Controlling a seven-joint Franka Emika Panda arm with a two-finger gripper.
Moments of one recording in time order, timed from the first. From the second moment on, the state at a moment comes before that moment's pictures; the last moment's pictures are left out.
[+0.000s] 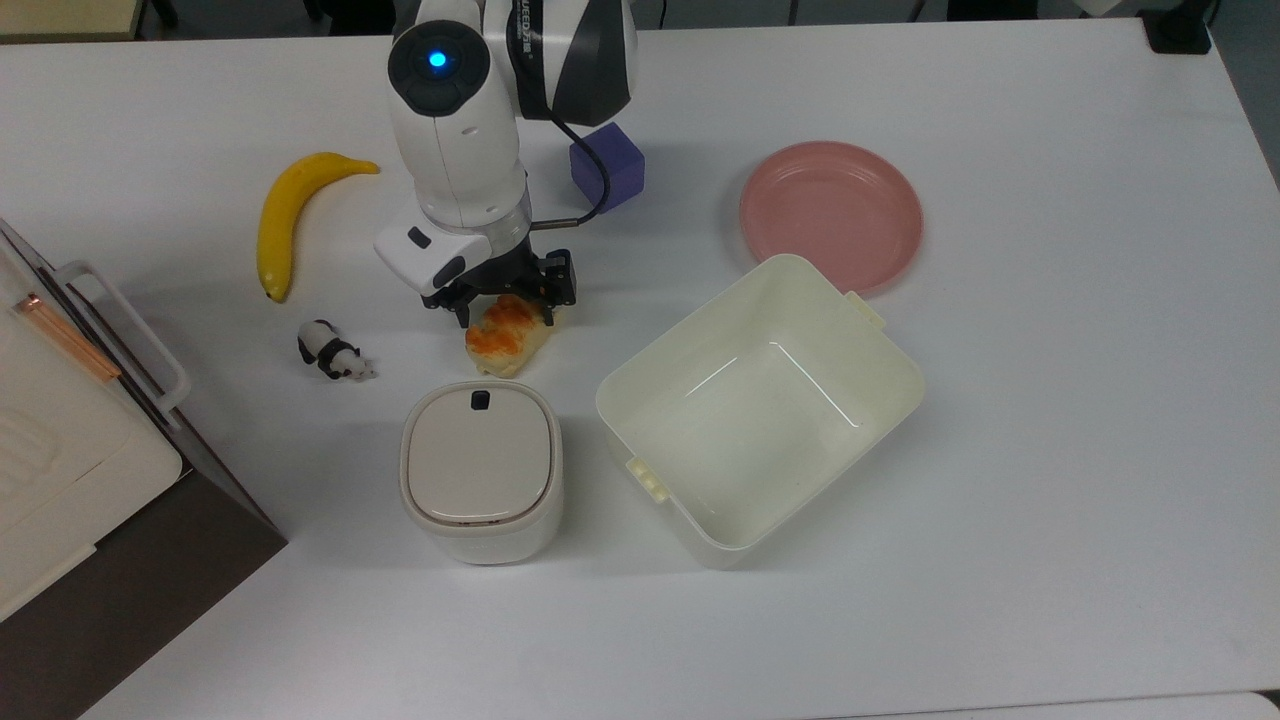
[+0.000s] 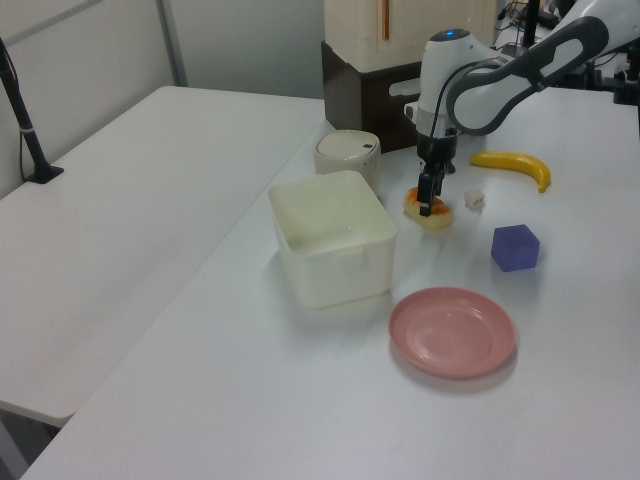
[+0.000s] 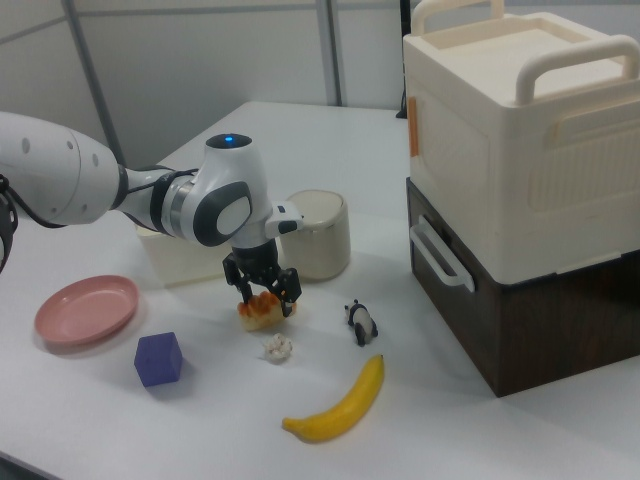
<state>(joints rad) -0.12 0.37 0.06 -1.89 -0.01 2.31 -0.08</state>
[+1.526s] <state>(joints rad) 0.03 0.06 0.08 -1.77 0.01 1.93 -0.09</state>
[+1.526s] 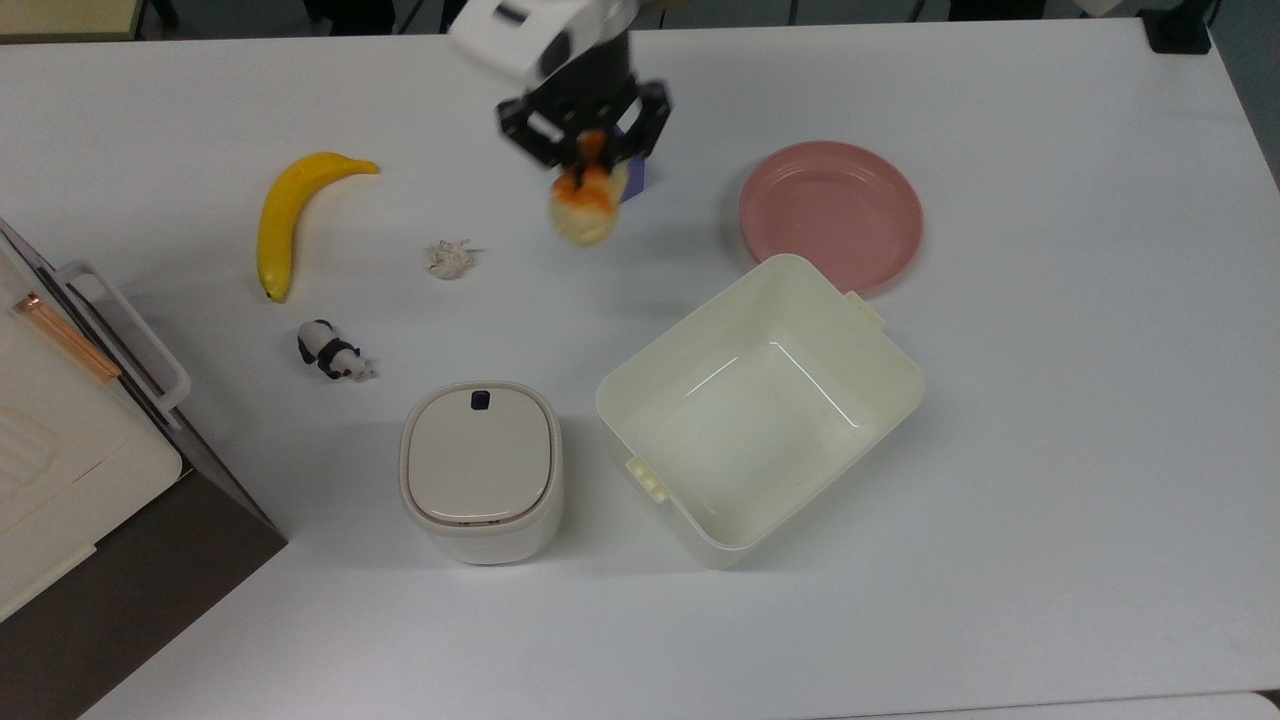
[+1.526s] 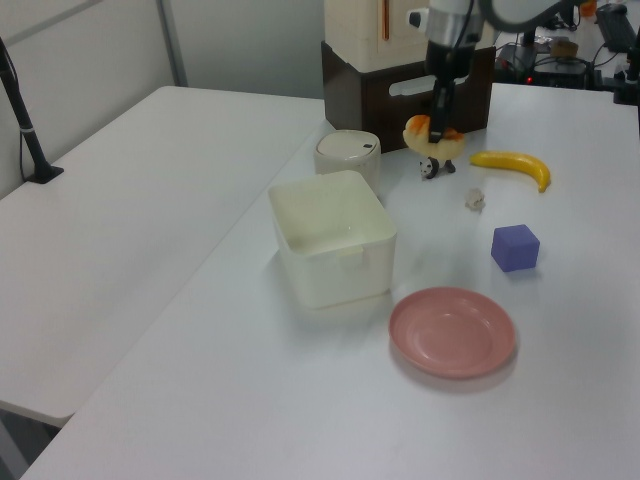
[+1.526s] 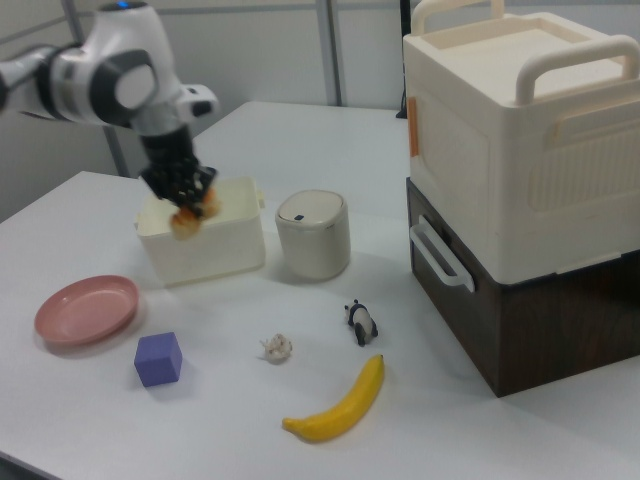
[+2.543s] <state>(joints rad) 0.40 0.08 0.08 -1.79 0.02 1.74 -0.11</state>
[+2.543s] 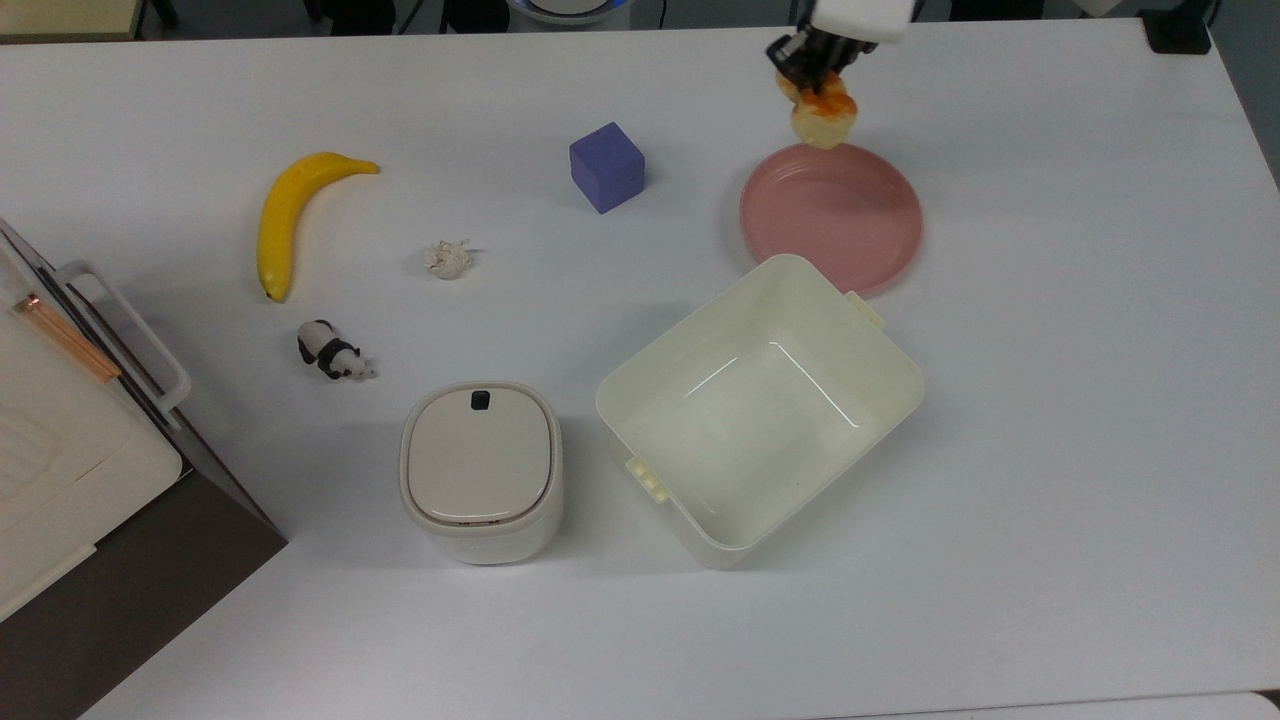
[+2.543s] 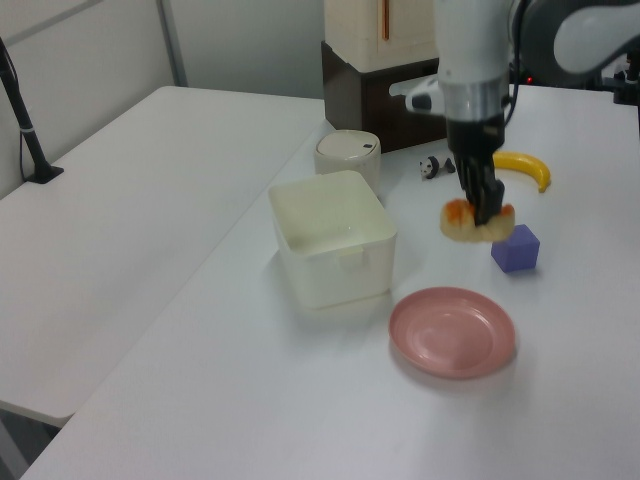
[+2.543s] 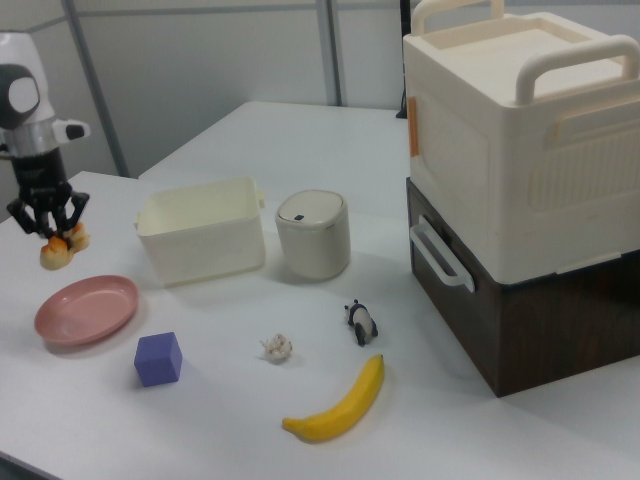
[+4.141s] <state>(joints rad) 0.48 0.30 0.08 -1.72 -0.09 1.80 -0.11</state>
